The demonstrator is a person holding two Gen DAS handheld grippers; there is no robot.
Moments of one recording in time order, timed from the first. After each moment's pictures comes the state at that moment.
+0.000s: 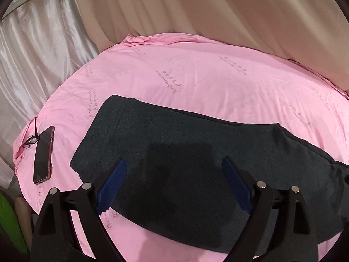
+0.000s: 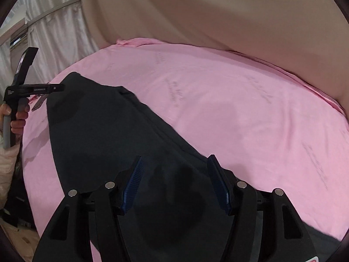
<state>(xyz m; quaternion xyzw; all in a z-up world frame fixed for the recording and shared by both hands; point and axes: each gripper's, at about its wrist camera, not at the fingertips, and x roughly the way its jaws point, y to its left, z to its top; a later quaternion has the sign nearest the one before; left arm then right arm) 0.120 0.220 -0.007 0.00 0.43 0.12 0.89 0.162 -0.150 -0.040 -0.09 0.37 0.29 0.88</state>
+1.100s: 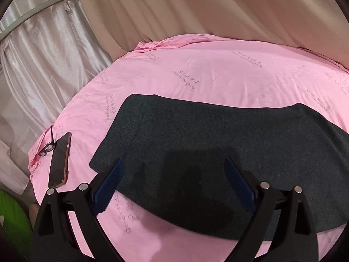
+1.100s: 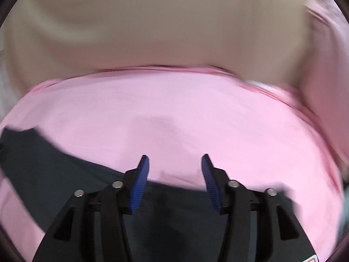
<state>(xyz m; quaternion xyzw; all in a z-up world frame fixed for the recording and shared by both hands) 0.107 0.220 -0.024 0.07 0.41 0.16 0.90 0.052 -0.462 -0.040 0.06 0.34 -0.11 0.93</state>
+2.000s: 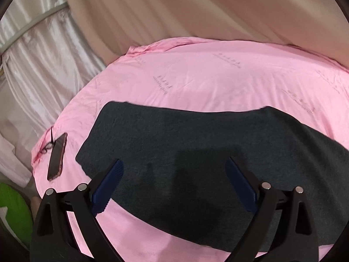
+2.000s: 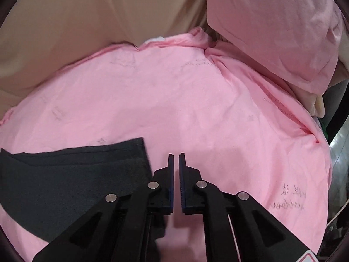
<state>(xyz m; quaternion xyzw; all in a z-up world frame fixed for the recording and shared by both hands) 0.116 0.159 -0.012 0.06 0.42 0.17 0.89 0.028 -0.574 -0.084 0.12 0.35 -0.10 0.92</state>
